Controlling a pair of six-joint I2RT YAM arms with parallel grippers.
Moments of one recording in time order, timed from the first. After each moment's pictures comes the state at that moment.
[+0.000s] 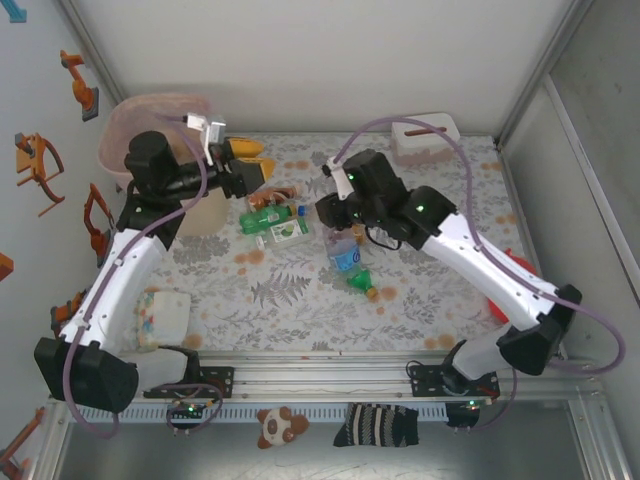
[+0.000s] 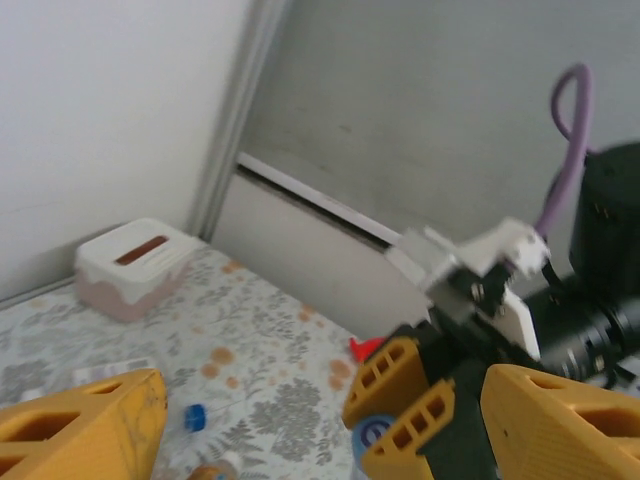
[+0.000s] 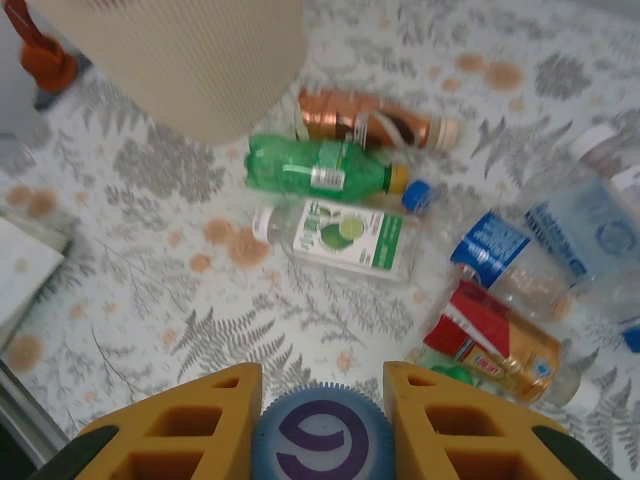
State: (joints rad) left arm -0.31 1.23 1.20 0.03 0.99 -0.34; right arm 0.83 1.41 1.57 -0.79 0.01 0.23
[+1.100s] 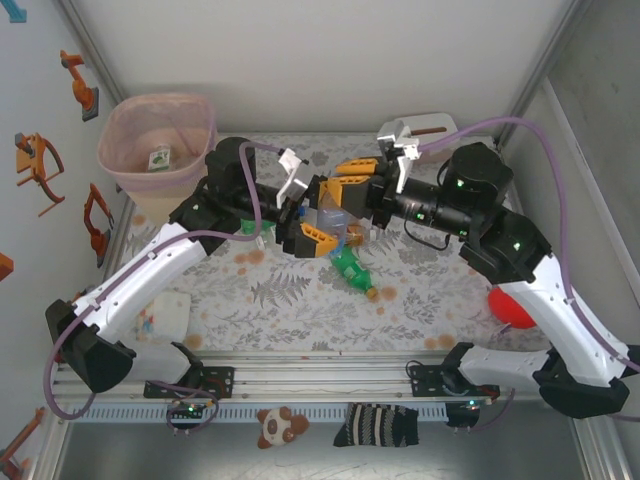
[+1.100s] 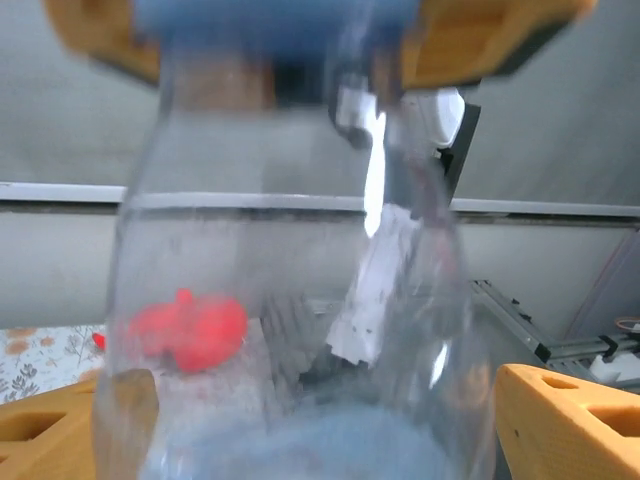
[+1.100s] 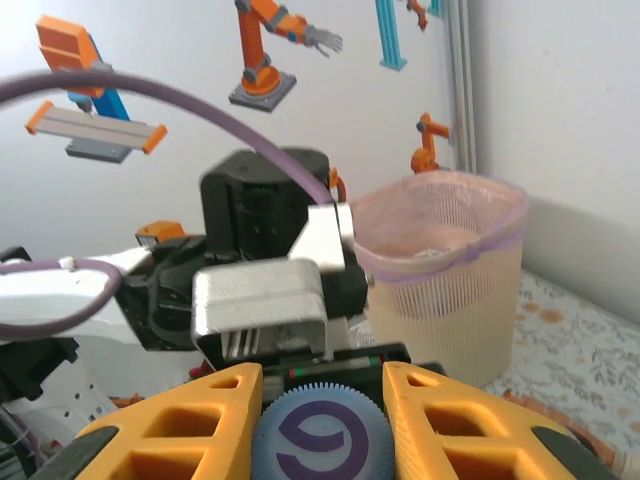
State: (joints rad) left arm -0.75 1.34 1.36 -0.20 1.20 0.02; right arm 0.82 1.12 1.61 -0.49 -0.37 0.21
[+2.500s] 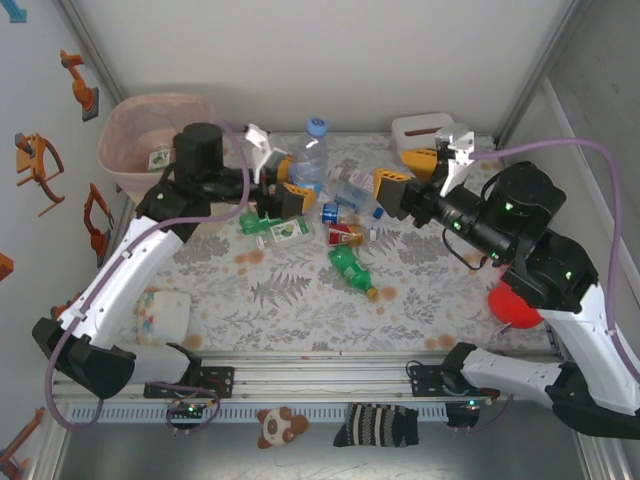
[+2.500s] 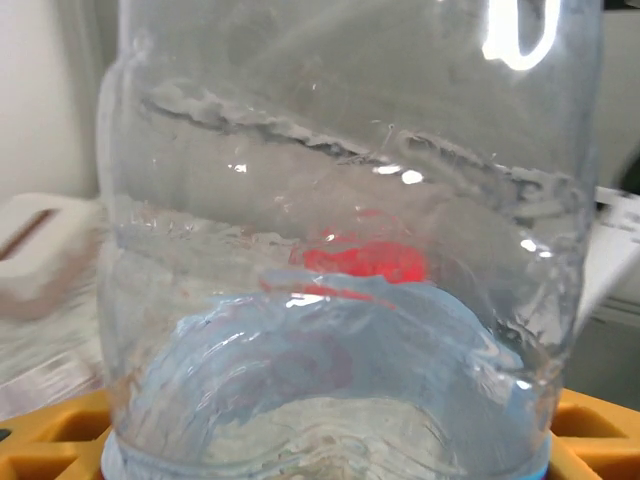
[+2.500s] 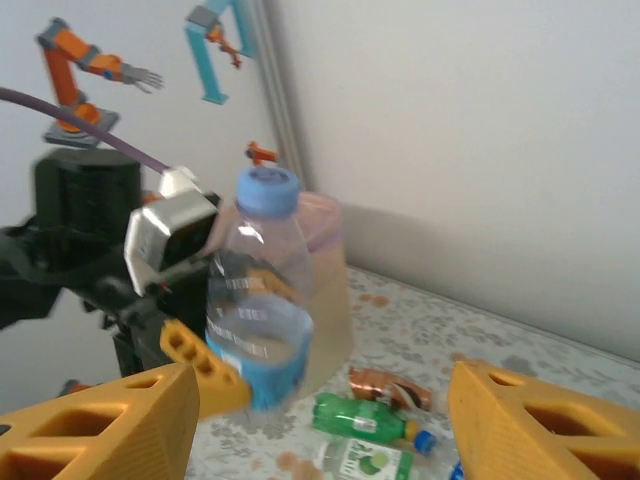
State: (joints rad) left arm -0.53 1.31 1.47 -0.49 0.83 0.11; right arm 0.82 1.00 1.62 -0.66 0.04 0.19
